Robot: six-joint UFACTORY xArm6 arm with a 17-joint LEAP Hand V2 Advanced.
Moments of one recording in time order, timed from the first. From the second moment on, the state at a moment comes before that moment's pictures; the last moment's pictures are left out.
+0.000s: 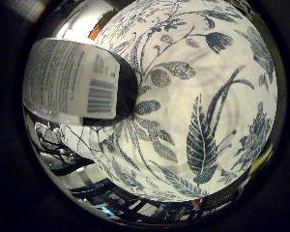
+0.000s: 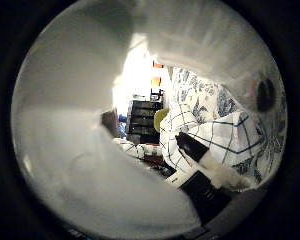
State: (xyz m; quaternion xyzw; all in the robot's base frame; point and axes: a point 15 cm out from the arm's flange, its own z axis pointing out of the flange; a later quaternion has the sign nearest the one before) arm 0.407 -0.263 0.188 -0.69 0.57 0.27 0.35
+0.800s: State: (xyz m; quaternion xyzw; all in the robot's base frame) arm 0.393 -0.243 0.251 -0.66 0.53 0.29 0.45
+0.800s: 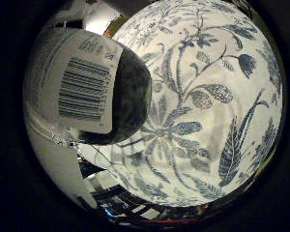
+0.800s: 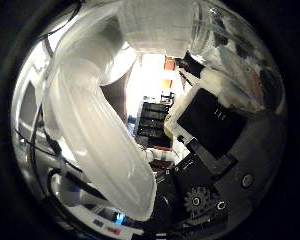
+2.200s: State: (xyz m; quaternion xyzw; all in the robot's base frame) arm 0.312 -0.026 0.380 -0.78 0.63 0.05 0.00
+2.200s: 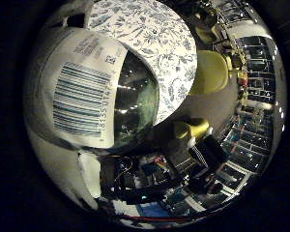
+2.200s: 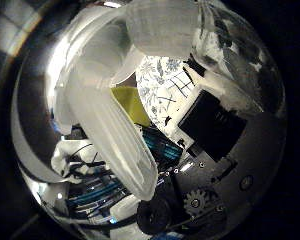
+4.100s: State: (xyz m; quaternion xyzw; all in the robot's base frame) arm 0.366 0.153 0.402 -0.78 0.54 0.18 0.24
